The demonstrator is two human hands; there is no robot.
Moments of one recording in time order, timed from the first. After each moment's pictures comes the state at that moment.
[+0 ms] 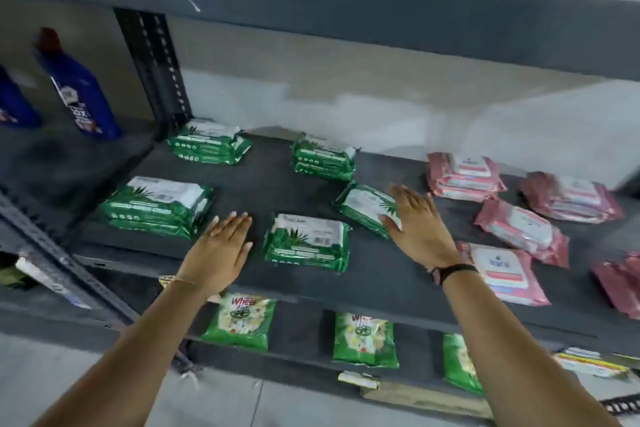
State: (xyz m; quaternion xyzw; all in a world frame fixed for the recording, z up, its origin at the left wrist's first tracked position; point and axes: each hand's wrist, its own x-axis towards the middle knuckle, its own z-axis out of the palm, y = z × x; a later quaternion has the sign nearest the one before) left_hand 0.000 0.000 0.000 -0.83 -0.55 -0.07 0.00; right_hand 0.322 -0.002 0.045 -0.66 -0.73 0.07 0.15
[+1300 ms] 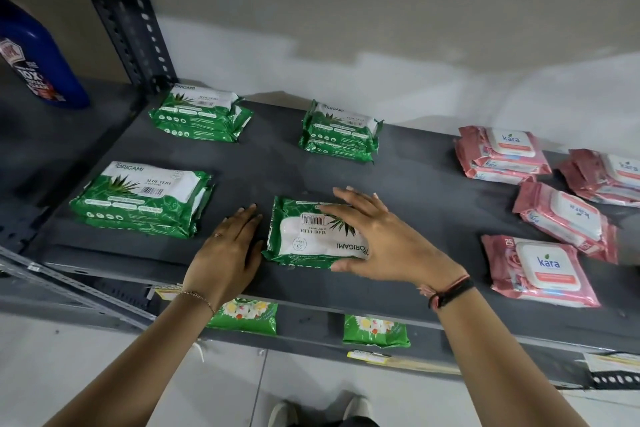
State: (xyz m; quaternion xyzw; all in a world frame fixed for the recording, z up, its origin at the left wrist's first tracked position) left_hand -0.001 0.014 -0.020 -0.81 -0.55 -0.16 -0.12; right_hand 0.237 0.004 0.047 -0.52 -0.83 0.21 0.07
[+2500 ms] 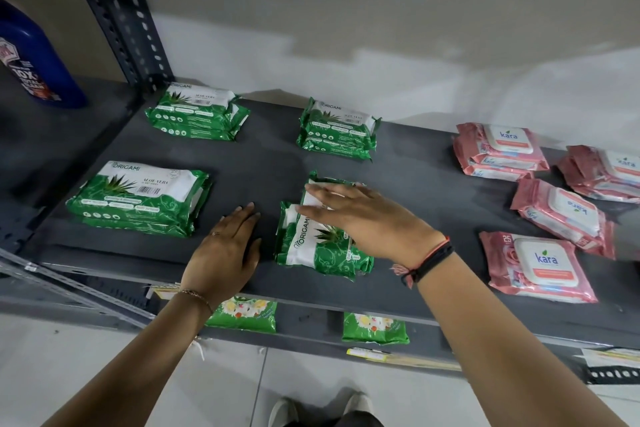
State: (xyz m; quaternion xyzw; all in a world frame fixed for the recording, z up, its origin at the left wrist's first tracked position) left_hand -0.002 0.015 -0.022 -0.81 -0.55 -0.14 -0.12; right_hand 0.217 0.018 0.077 -0.45 -0.88 0.09 -0.11
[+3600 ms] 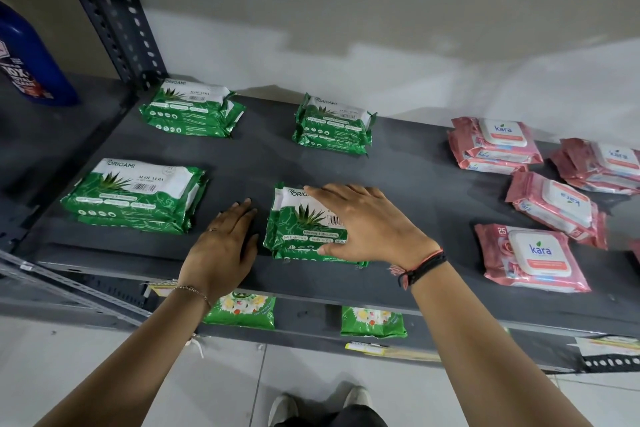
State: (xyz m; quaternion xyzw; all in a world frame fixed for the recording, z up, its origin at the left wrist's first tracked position) left_hand -0.003 0.016 -0.021 -0.81 -0.55 -0.14 -0.13; right_hand 0.220 0.013 0.057 -0.52 -0.85 0.12 -0.01
